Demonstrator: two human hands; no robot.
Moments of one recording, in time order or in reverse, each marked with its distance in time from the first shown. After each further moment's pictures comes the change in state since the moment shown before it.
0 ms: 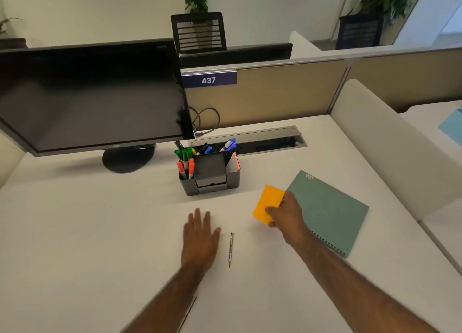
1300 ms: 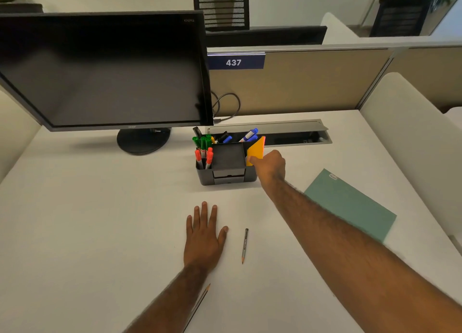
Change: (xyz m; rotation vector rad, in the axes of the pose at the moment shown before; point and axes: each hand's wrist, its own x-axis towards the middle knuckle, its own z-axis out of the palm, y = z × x) left_hand 0.000 -0.042 0.025 0.085 0.046 0.011; right_hand 0.095 -0.077 0.109 -0.304 0.115 -0.031
